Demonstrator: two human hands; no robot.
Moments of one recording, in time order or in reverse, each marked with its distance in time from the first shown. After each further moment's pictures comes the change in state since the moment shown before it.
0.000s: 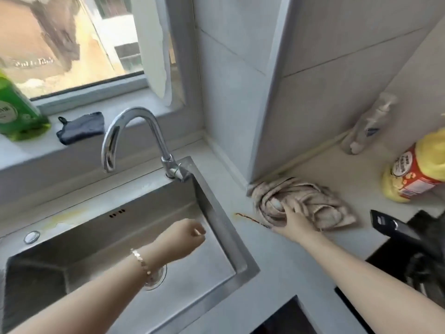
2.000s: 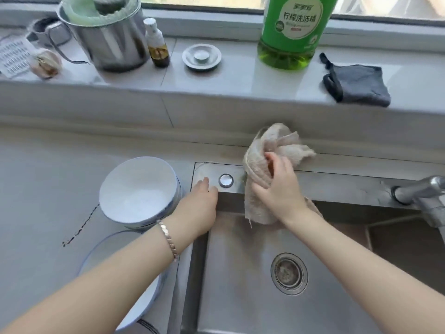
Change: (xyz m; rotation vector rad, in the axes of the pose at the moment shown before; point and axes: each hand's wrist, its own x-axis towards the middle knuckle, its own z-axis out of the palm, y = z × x) left_hand -0.055 -0.421 -0.118 0.156 0.181 -0.406; right_hand -0.042 -0.561 0.135 0.347 0.050 -0.828
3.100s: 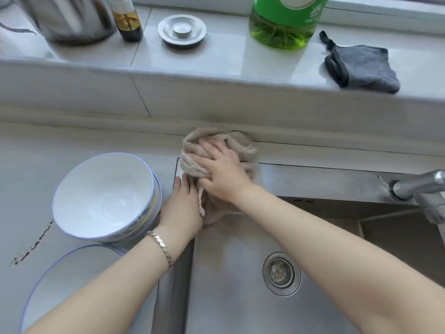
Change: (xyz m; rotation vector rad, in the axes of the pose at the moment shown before) left_hand 0.033 -0.004 0.034 0.055 0.063 -0.084; right_hand 0.058 -0.006 0.084 -0.293 -0.209 -0.373
